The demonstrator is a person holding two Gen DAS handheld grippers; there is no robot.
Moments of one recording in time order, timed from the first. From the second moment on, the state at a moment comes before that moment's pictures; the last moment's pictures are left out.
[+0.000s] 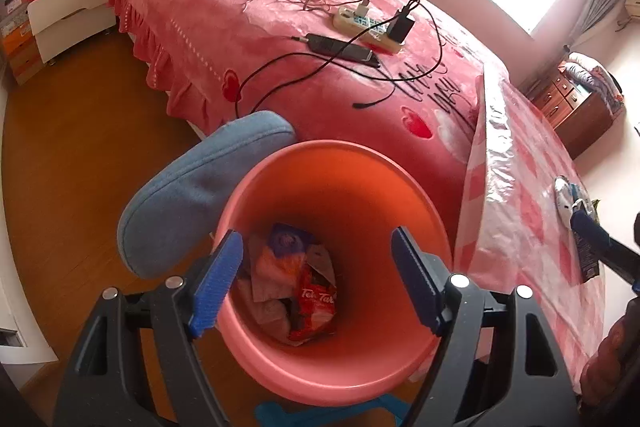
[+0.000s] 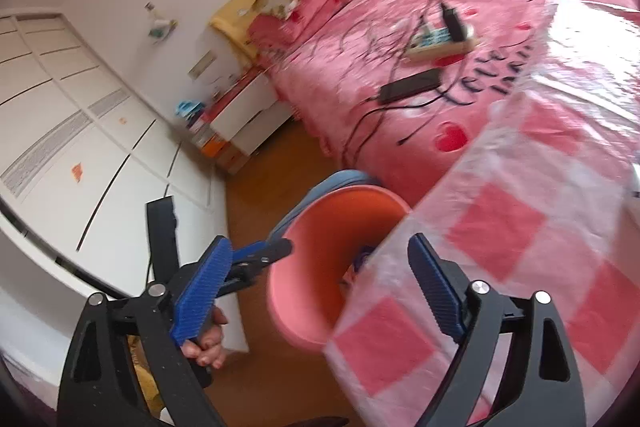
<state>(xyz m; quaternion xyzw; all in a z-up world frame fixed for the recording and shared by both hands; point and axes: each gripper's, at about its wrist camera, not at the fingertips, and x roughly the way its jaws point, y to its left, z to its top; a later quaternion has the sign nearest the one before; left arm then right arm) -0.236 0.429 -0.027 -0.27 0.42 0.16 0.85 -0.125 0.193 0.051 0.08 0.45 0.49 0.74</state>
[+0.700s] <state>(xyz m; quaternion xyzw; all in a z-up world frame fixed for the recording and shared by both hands) -0.205 0.356 0.003 -0.23 0.41 0.09 0.88 -0.126 0.126 0.057 0.08 0.40 0.44 0.80</state>
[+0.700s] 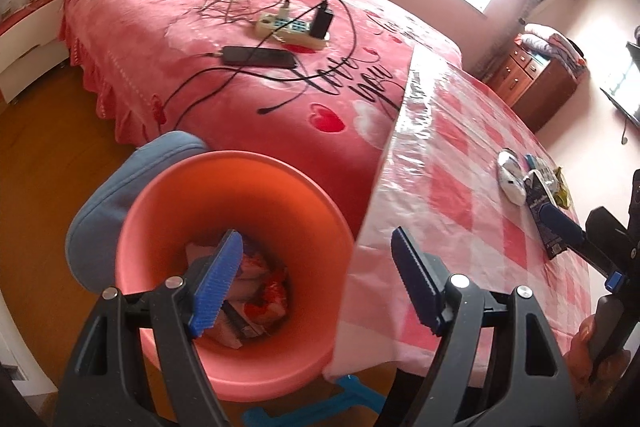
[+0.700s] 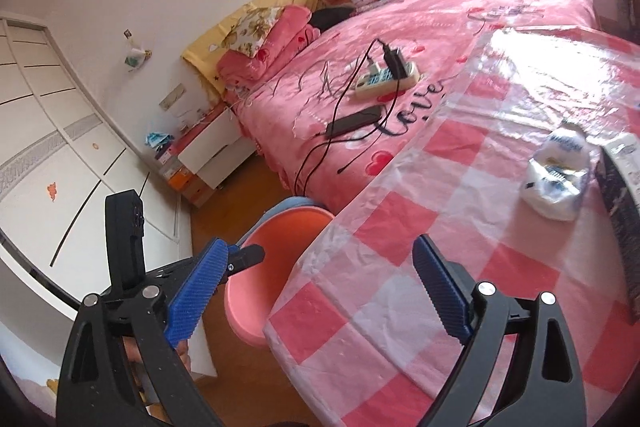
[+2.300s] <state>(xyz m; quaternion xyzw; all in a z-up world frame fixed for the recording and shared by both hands) -0.150 0.198 0.032 -0.12 0.45 -0.01 0.89 -0.101 -0.024 0.076 0.15 0.33 0.36 0.86</state>
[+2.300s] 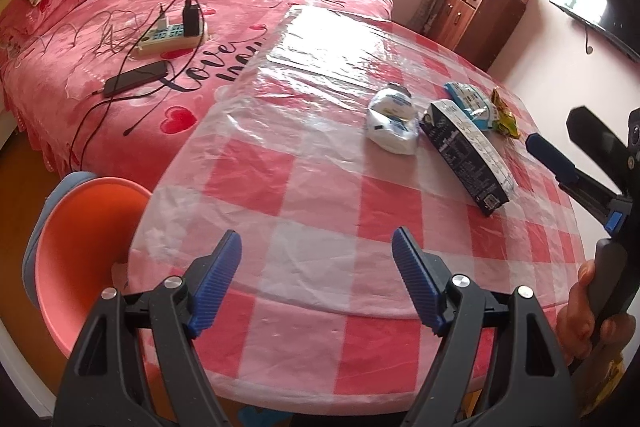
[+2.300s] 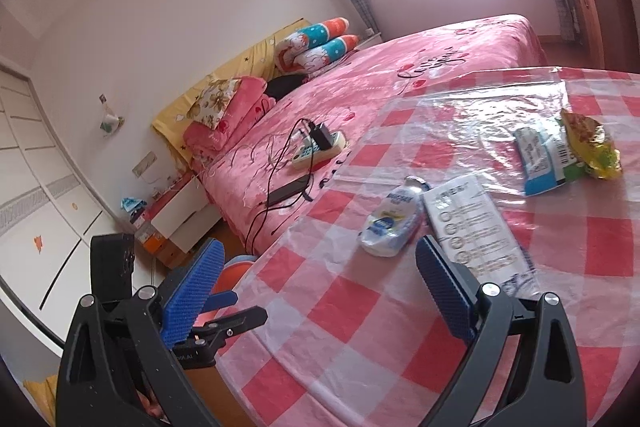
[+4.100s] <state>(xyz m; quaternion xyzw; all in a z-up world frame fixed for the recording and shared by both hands) 0.018 0.104 0.006 -0.01 0.46 -0.03 0.89 -0.042 -0.074 0.017 0.13 0.41 0.32 0.84</state>
